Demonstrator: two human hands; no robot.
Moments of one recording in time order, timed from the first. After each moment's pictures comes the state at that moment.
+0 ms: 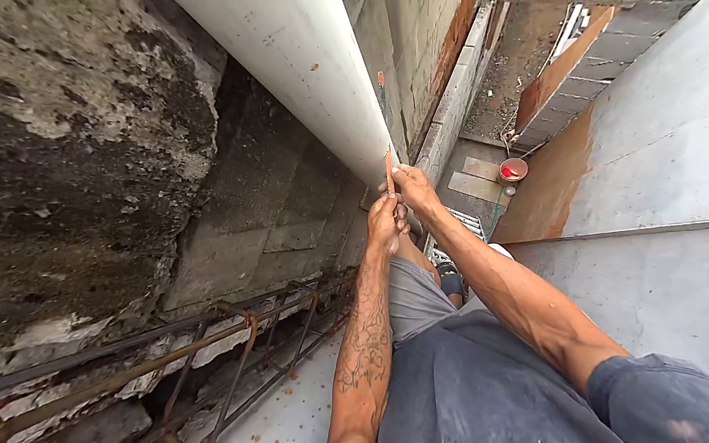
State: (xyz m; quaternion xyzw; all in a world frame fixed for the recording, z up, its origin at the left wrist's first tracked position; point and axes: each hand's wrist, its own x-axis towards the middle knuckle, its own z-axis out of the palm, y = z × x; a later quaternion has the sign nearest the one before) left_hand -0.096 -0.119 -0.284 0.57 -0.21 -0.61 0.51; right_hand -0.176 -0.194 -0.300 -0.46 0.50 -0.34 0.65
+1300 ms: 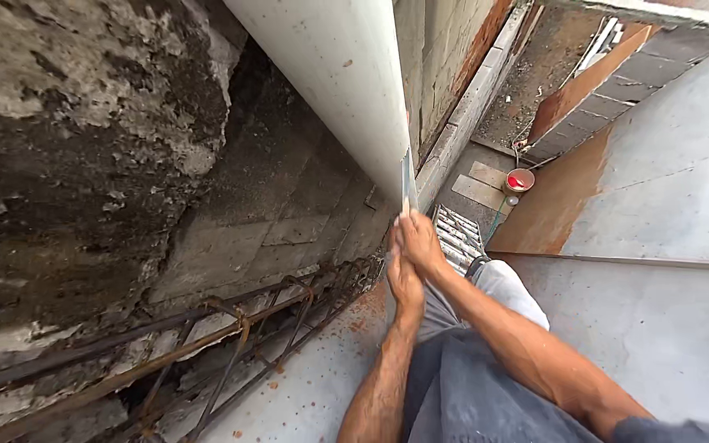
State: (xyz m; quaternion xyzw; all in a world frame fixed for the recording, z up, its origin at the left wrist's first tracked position) left_hand -0.146 -0.051 -0.311 0.65 -0.20 -0.40 0.61; right_hand -0.174 -0.131 -0.297 -0.53 0.51 -0.24 0.63
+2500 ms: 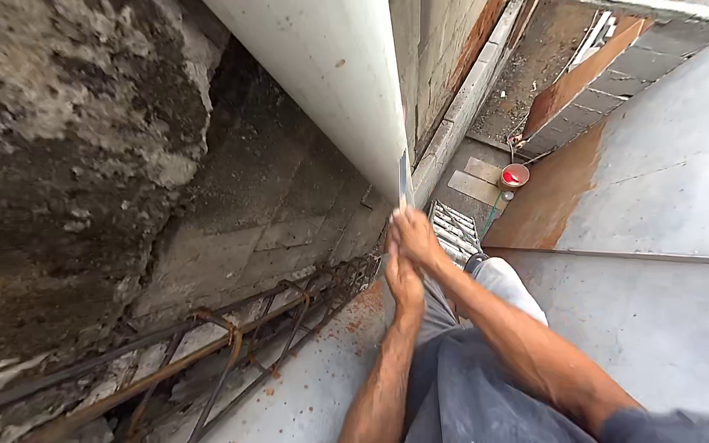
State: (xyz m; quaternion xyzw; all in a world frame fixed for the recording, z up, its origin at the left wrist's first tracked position) left_hand -0.148 -0.058 -0.310 0.65 -0.19 -0.41 0.62; right_hand -0.174 -0.143 -0.302 -0.53 0.48 -0.24 0.65
